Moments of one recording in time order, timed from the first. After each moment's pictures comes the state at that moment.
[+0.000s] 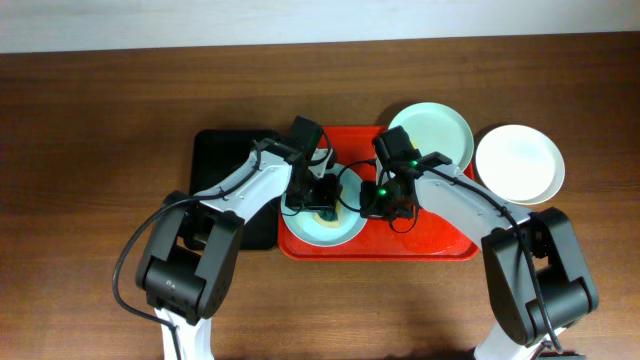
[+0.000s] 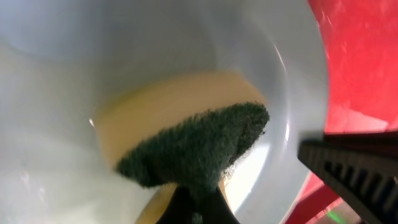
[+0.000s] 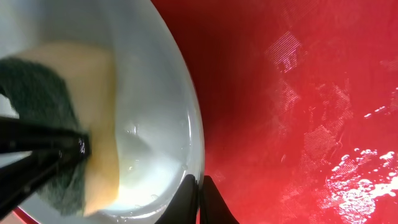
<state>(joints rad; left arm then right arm) -0.47 2.05 1.37 -0.69 0.44 -0.31 0.37 1.84 1.11 -0.62 -0.27 0.45</state>
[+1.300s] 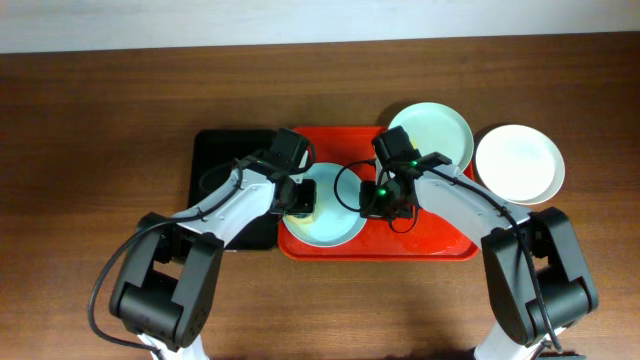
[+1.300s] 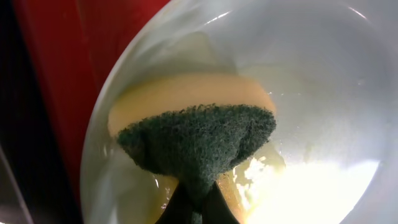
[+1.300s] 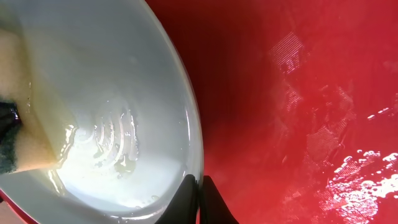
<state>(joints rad) -0.45 1.91 1.17 -0.56 0.14 -0.34 0.37 1.84 1.11 -0.62 -0.27 0.45</state>
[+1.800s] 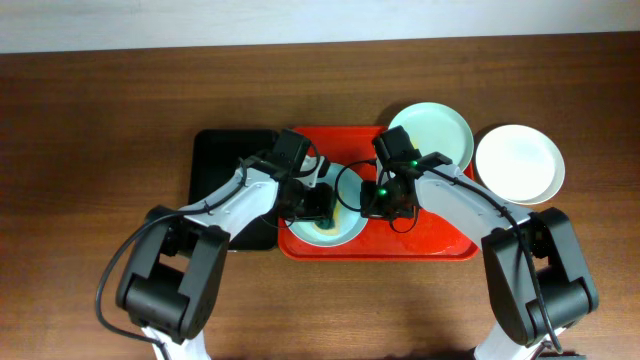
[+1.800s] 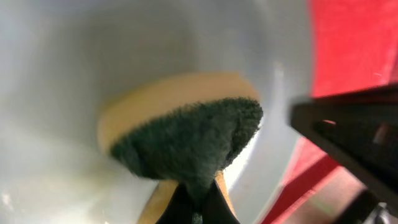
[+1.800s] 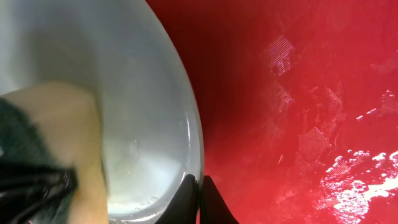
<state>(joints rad) -0.45 1.94 1.18 -0.54 0.51 -0.34 0.37 1.84 1.11 -0.62 -0.26 0.45</state>
